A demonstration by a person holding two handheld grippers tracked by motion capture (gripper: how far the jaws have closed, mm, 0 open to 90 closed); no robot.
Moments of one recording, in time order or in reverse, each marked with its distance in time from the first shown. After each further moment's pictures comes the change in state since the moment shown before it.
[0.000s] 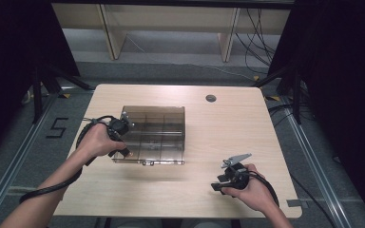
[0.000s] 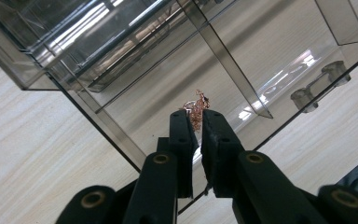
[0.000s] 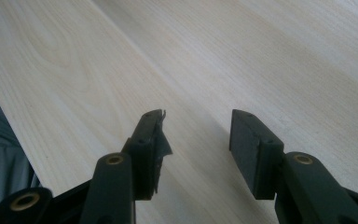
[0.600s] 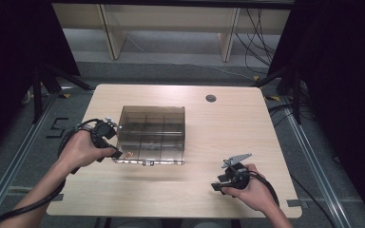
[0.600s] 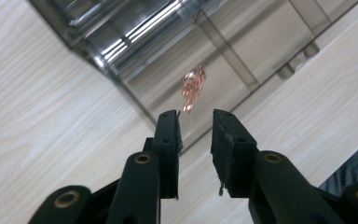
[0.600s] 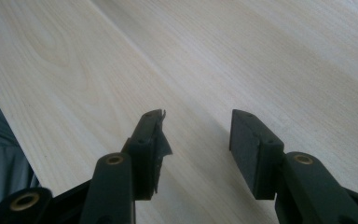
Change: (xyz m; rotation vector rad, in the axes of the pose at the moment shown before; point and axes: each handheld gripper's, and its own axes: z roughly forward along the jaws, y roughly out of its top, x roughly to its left) left arm -0.002 -0.045 -0.031 -0.151 0.056 0.068; right arm -0.001 -0.001 0.000 0.003 0.000 0.009
